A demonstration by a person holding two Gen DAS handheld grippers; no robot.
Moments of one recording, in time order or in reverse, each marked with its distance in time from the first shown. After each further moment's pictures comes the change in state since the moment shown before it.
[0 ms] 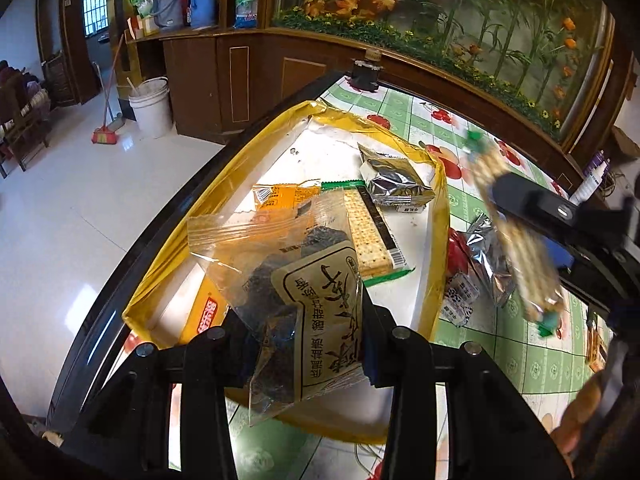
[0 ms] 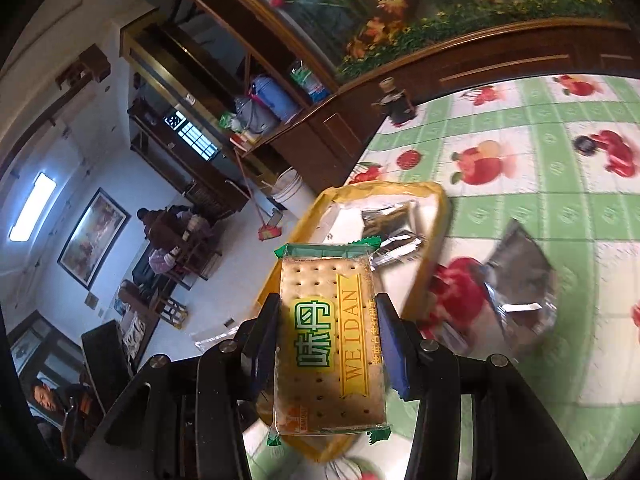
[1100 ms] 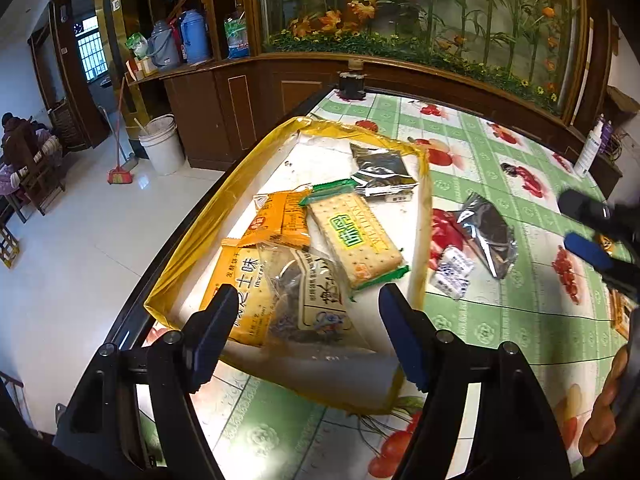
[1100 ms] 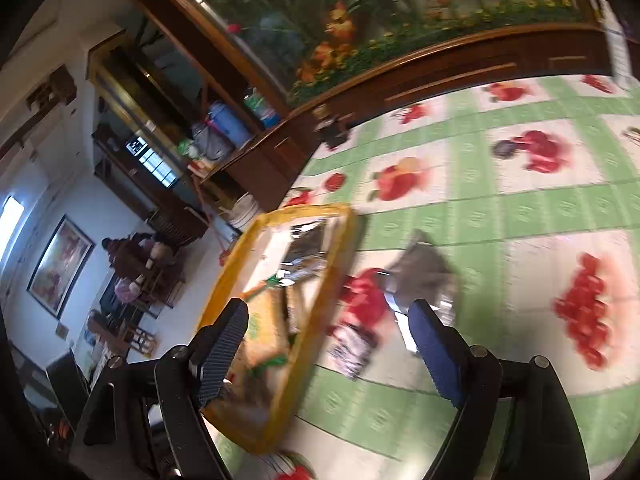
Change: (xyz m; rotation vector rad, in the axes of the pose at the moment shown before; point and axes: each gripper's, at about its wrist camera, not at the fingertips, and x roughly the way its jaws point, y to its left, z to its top) left arm -0.039 -0.025 -0.027 0.119 -0.091 0.083; right arm -0.065 -0.057 -0.016 0.084 -0.105 -0.164
